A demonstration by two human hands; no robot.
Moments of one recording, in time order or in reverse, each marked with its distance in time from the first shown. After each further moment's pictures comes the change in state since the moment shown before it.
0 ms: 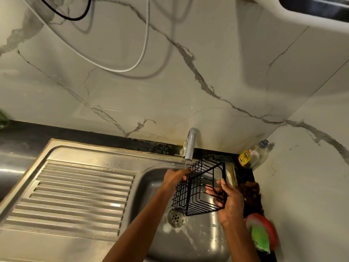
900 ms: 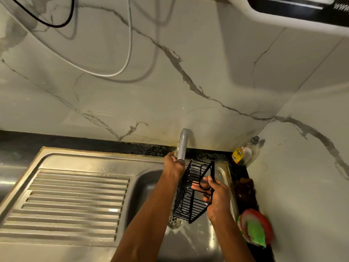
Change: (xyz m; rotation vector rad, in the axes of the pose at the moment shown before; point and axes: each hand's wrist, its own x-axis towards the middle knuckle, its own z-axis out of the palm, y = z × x) left_hand 0.036 0.062 0.032 -1.052 -0.020 -0.318; right_hand -0.013 -0.004 0.023 -0.072 0.006 0.016
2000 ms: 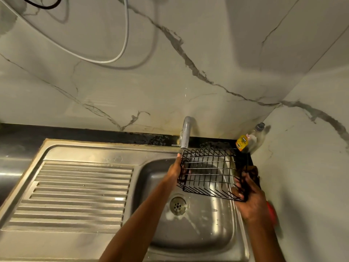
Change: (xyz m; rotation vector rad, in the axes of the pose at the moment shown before) left_hand -0.021 -0.023 -0.074 0.996 -0.007 0.165; right_hand 0.025 -0.003 -0.099 0.511 -0.185 0.026
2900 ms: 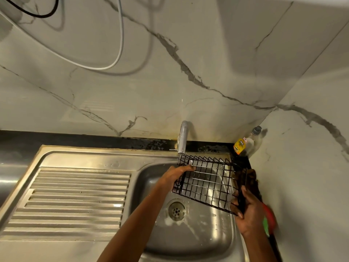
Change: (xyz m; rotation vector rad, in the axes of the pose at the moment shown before) left_hand -0.002 0.010 -0.012 0.332 -0.170 0.067; right_hand -0.010 0.014 -0.022 -0.198 0.170 -0.125
